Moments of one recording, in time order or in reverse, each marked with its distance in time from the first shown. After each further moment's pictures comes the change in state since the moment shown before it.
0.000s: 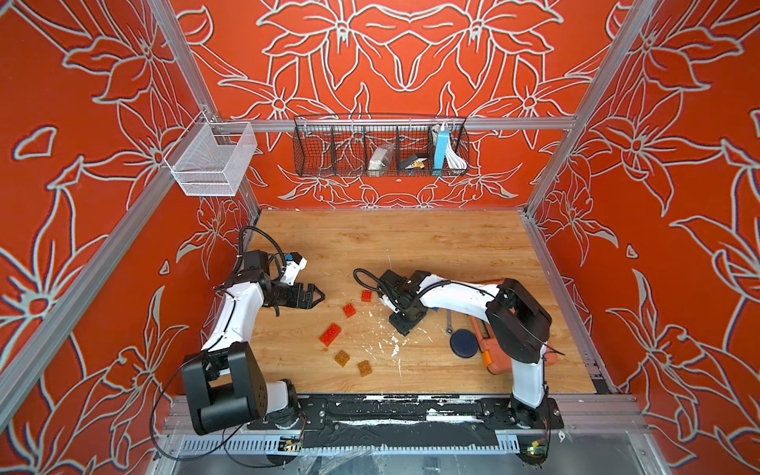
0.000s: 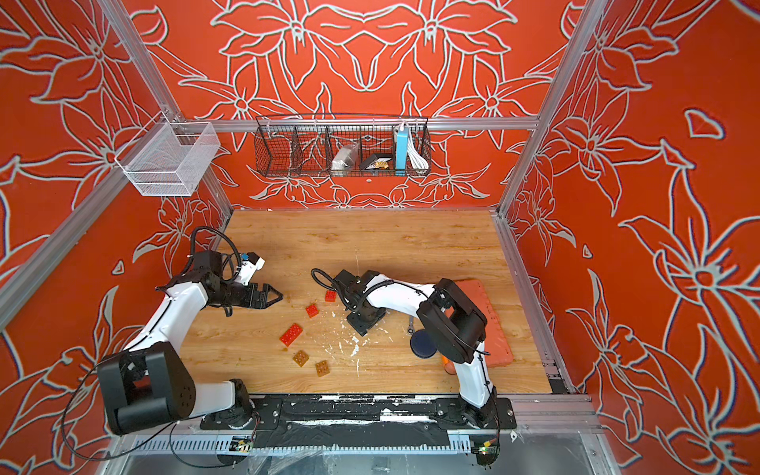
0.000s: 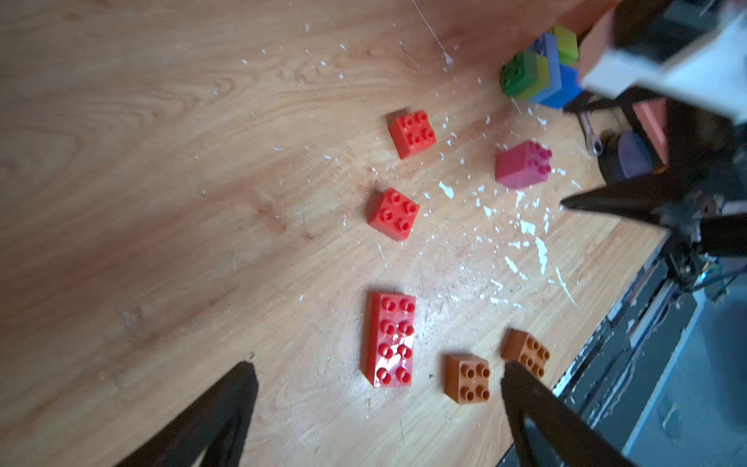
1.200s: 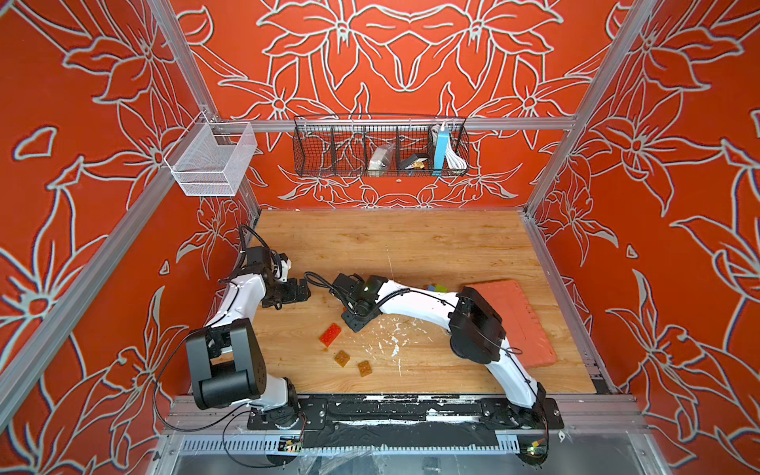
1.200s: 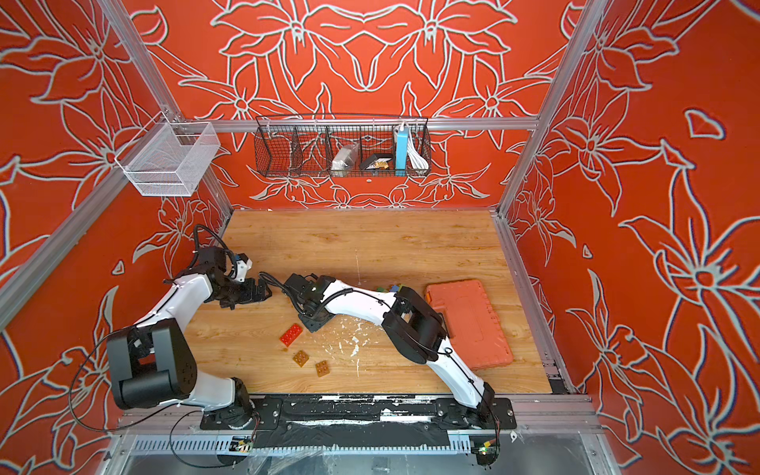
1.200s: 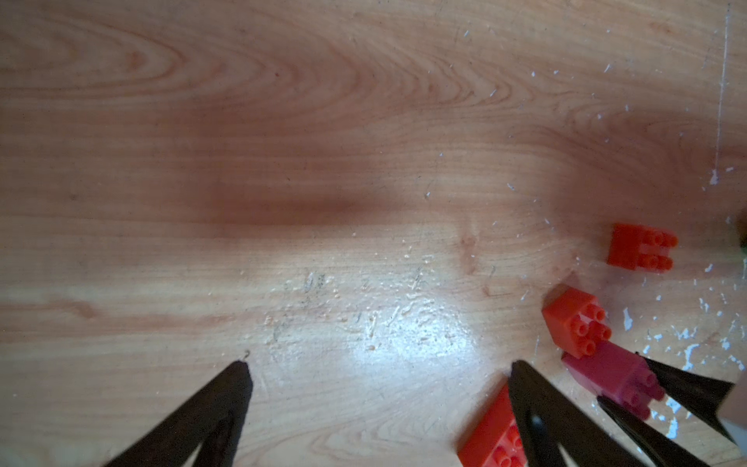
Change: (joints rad) left arm 0.001 0.145 0.029 0.126 -0.357 -0.288; right arm 0.189 0.298 0.460 0.026 0.043 0.159
